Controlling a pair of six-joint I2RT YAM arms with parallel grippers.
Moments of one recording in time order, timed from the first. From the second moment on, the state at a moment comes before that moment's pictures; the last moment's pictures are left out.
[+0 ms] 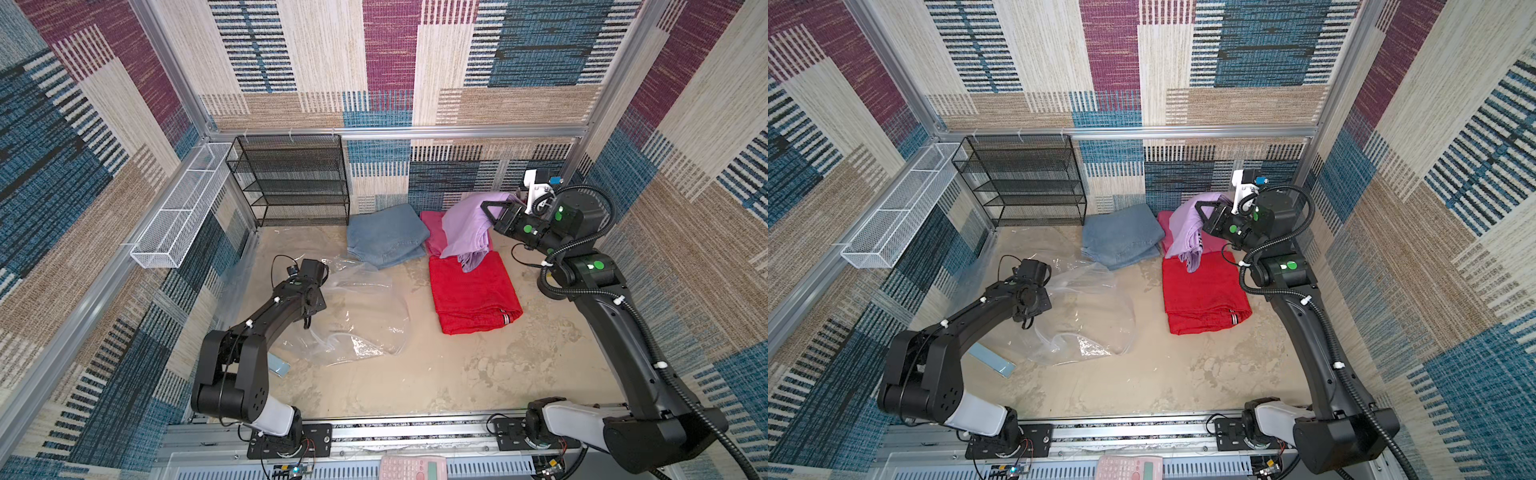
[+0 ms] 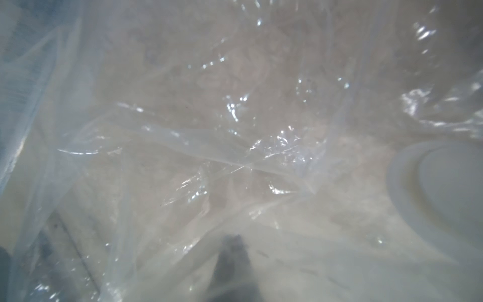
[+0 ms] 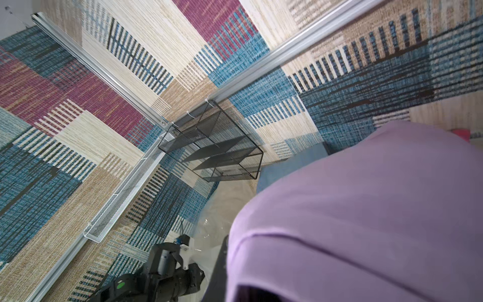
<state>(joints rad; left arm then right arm) -0.14 1.48 0.95 -0.61 -0.34 -0.55 0.17 1.24 1.39 -0.32 -0.45 0.62</state>
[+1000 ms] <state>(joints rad) 0.17 1.11 0.93 -0.67 -0.15 -0.52 0.54 1.53 0.83 0.20 -0.70 0.78</state>
